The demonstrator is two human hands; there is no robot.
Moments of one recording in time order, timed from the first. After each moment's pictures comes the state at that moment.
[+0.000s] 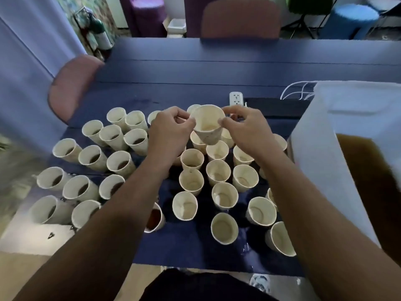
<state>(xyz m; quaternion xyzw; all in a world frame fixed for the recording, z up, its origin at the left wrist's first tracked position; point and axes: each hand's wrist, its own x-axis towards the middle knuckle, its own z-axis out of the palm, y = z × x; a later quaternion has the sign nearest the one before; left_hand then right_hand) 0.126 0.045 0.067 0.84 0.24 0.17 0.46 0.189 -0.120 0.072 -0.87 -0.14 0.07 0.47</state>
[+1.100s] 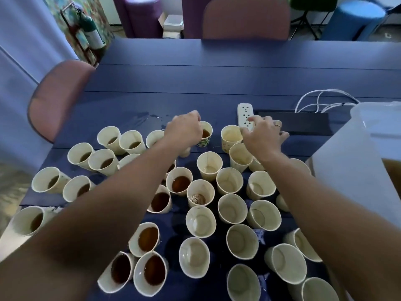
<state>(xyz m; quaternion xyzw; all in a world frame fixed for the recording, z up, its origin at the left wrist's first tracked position) 0.286 0.120 -0.001 0.96 0.17 -0.07 0.20 0.335 -0.078 -0.032 -0.98 -0.02 0.01 0.20</state>
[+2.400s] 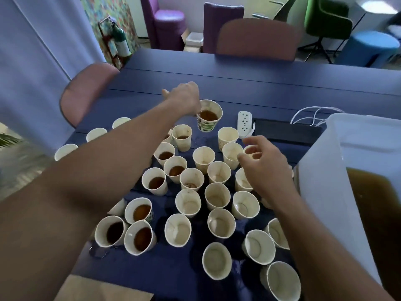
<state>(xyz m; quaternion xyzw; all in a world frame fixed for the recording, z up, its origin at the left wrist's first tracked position) 0.283 0.091 0.087 0.97 0.23 -0.02 0.10 0.200 -0.138 0.054 -0.91 -0.09 0.06 0.41</state>
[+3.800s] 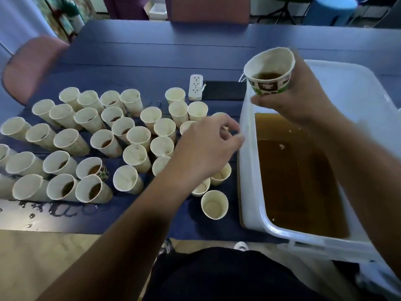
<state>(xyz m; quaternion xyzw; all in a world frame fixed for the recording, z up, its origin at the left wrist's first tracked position) 0.090 -0.185 0.098 0.89 0.10 0.02 0.44 0.228 -0.349 0.112 -0.87 -0.24 -0.01 0.44</state>
